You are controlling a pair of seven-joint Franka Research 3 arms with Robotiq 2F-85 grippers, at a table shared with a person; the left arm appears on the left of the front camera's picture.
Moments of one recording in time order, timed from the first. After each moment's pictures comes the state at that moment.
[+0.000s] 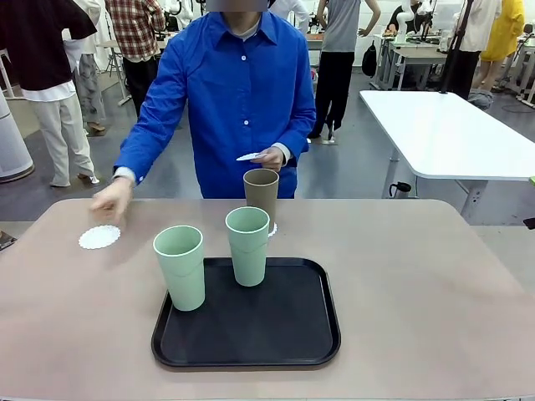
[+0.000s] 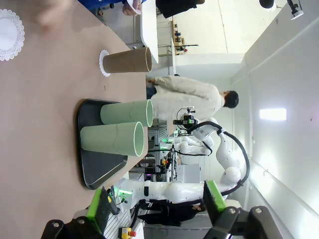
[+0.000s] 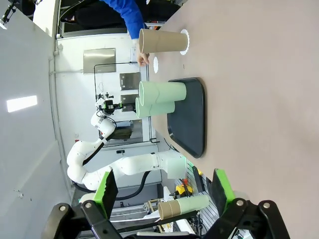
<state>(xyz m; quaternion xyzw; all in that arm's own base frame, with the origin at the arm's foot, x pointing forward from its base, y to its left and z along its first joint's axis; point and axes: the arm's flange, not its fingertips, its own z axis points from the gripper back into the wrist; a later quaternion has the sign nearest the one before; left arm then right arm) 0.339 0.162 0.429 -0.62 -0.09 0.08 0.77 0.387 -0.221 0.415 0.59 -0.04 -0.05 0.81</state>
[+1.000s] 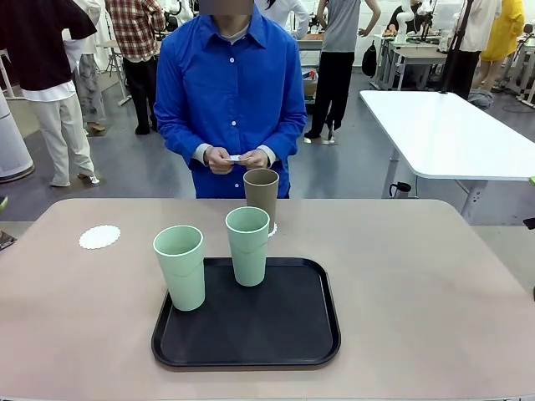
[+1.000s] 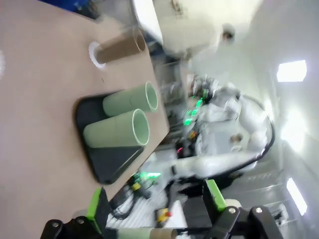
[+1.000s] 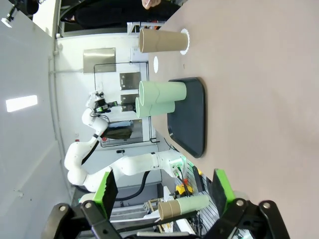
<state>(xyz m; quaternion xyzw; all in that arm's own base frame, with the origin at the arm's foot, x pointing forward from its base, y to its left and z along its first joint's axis) 0.358 0.127 0.482 -0.56 -0.12 -0.08 0.82 0.387 -0.220 0.415 0.59 -0.04 -0.05 0.81</state>
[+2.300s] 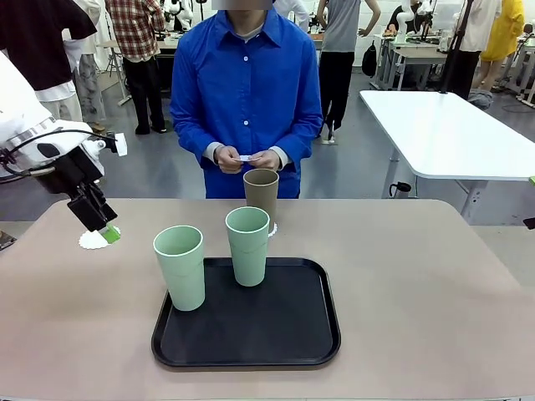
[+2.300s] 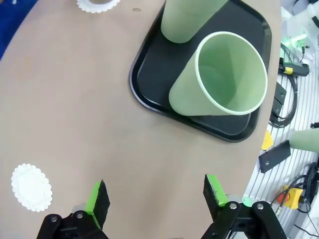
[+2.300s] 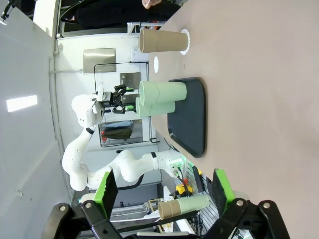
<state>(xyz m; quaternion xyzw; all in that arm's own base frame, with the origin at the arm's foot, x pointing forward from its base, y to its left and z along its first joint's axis) 0.415 -0.085 0.444 -0.15 -0.12 -0.52 0.83 0.387 -0.220 0.416 0.59 -0.04 -0.05 0.81</state>
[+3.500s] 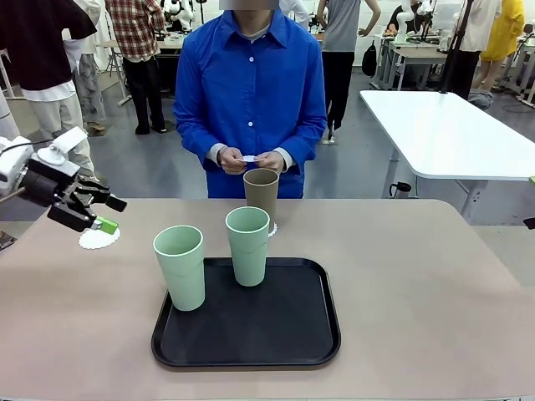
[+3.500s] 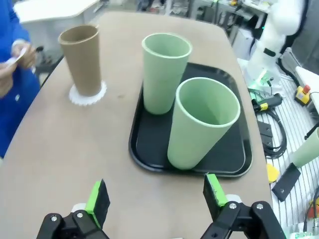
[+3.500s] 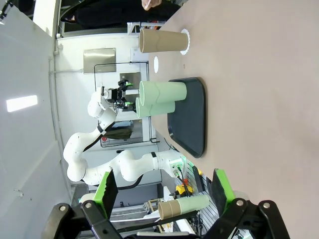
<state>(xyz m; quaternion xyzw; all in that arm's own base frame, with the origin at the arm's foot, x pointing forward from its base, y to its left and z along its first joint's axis) 0.434 -0.019 0.391 -0.34 -0.33 -0.57 0.67 0.387 -0.220 0.416 0.59 -0.04 -0.05 0.81</state>
